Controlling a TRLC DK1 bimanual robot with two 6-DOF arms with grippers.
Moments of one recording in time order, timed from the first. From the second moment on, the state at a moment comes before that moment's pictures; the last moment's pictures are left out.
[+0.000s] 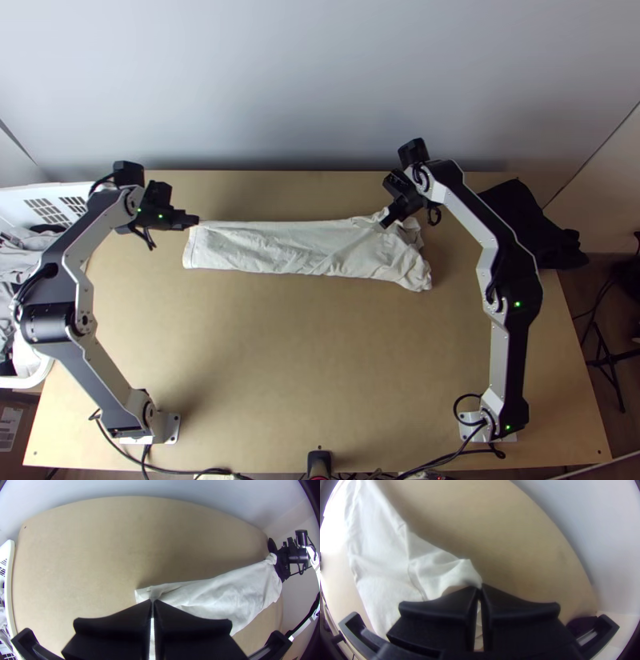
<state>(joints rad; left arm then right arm) 0.13 1.91 1.48 -0.63 0.35 0.17 0.30 2.22 1.97 -0.92 -0.01 -0.45</state>
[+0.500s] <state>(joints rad) 0.12 1.93 1.48 -0.67 0.34 0.15 0.32 2.18 1.99 -0.96 -0.02 -0.37</state>
